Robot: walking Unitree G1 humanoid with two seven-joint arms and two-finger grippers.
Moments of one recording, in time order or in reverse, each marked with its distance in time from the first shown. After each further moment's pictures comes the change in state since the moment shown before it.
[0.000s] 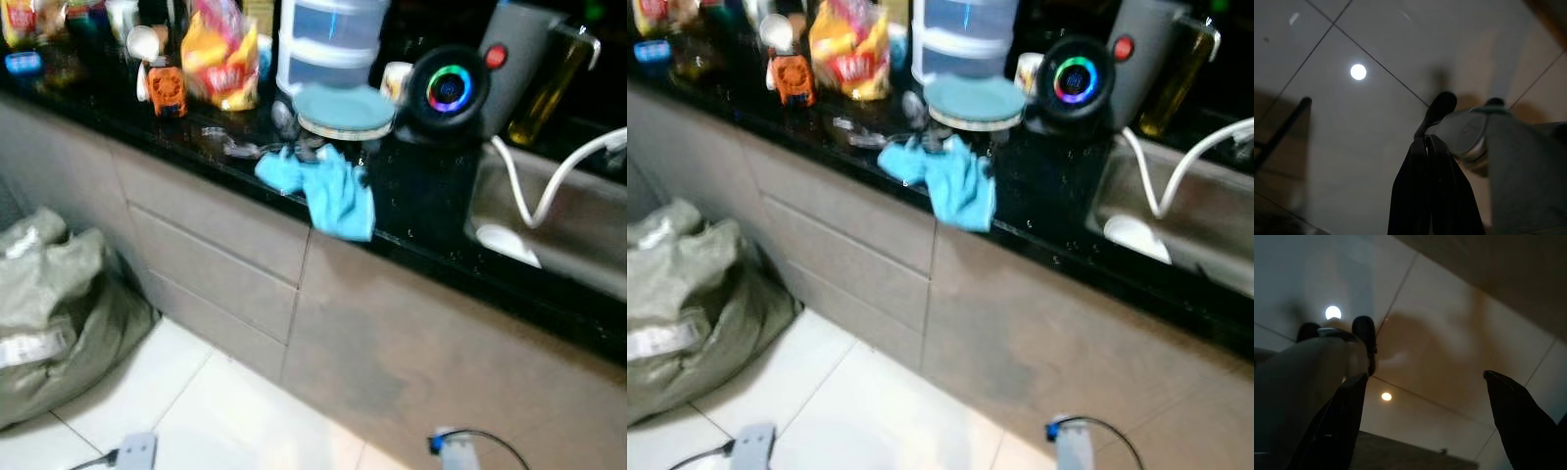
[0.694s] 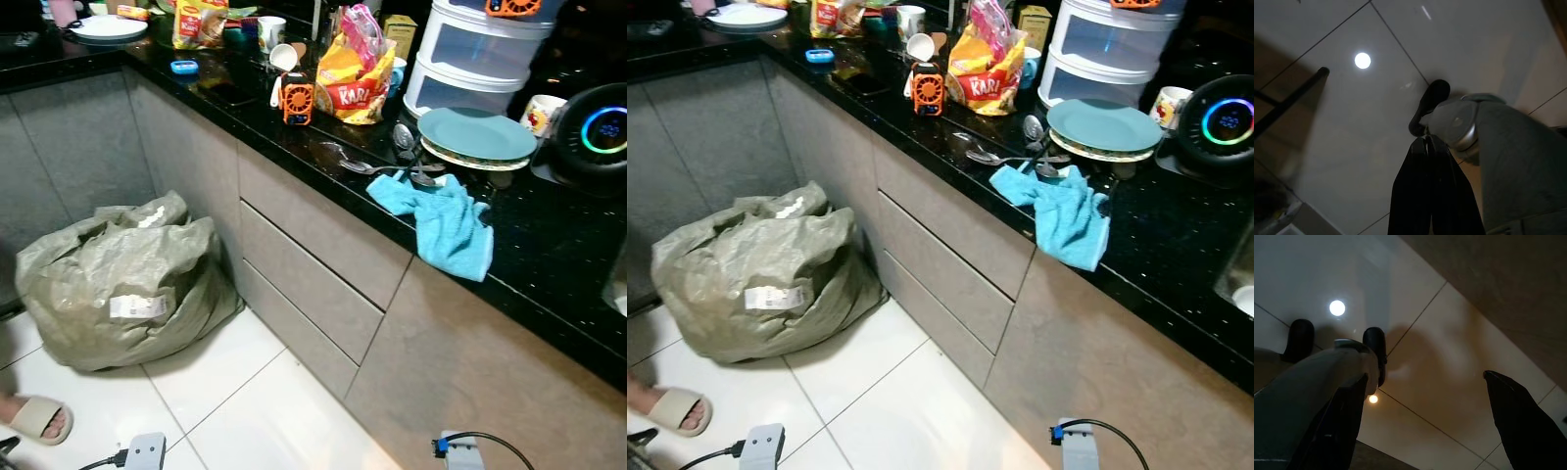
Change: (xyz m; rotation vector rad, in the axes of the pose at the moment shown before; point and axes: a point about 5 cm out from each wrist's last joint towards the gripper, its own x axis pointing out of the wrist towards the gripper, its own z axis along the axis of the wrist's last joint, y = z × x) left arm -0.001 0.001 -0.007 -0.017 0.022 -0.014; right arm 0.000 0.001 -0.002 -0.001 0.002 -0.010
